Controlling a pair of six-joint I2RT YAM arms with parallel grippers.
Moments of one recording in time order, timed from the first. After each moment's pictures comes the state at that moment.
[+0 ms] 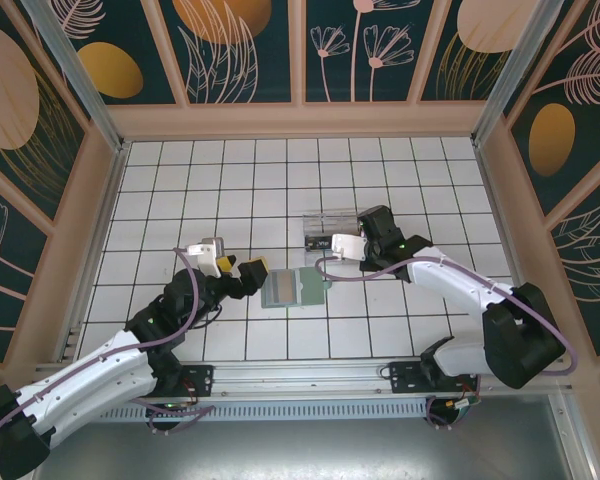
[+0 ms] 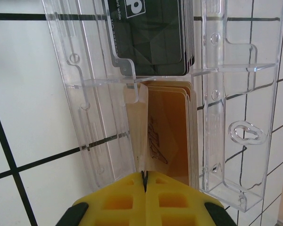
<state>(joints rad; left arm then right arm) -0.81 0.64 0.33 0.03 -0.17 -0.70 0.57 1.32 0.77 -0.38 0.16 -1.06</state>
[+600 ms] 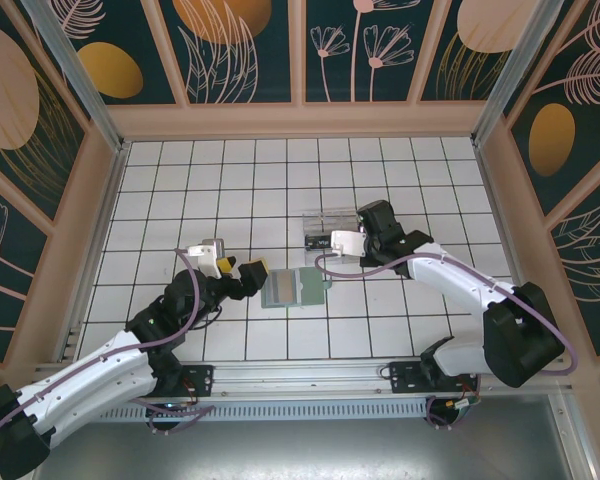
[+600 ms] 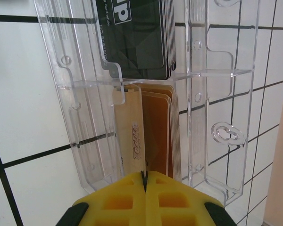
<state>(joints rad) -0.81 0.64 0.32 0.03 -0.17 -0.70 0.57 1.33 0.82 -0.41 0.15 -1.10</state>
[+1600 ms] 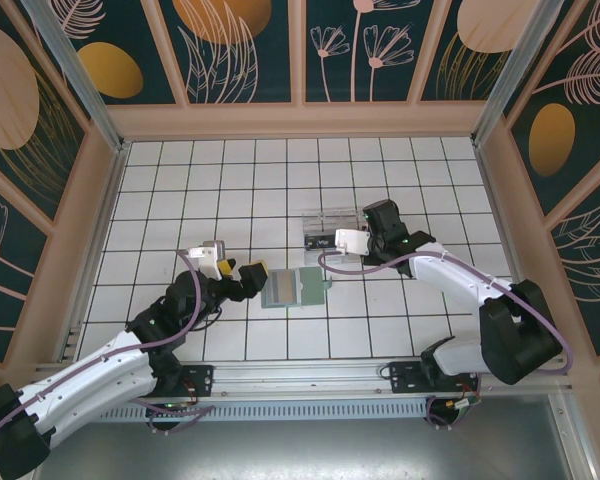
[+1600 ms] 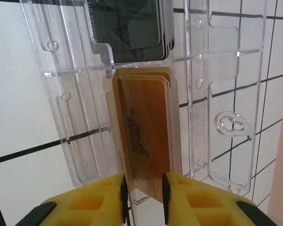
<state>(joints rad) -0.81 0.64 0.30 0.03 -0.17 -0.70 0.52 1.34 0.79 -0.35 0.13 -1.13</state>
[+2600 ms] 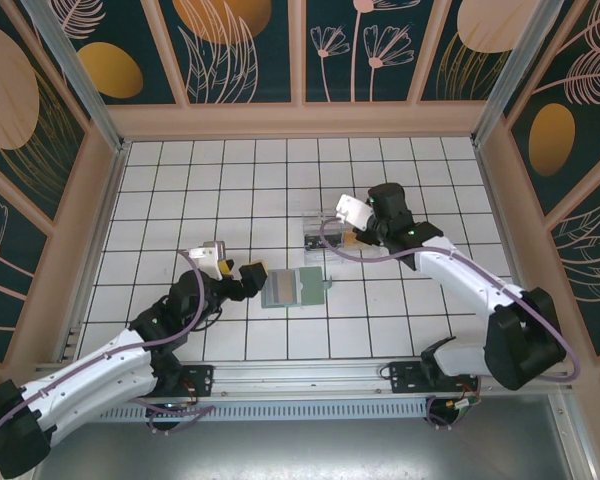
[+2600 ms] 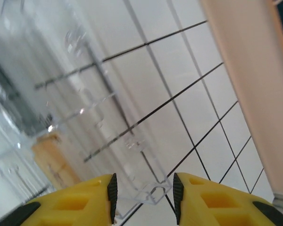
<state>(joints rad) -0.81 0.68 0.30 0.03 -0.21 -0.71 0.51 1.29 0.90 -0.28 0.12 -0.75</state>
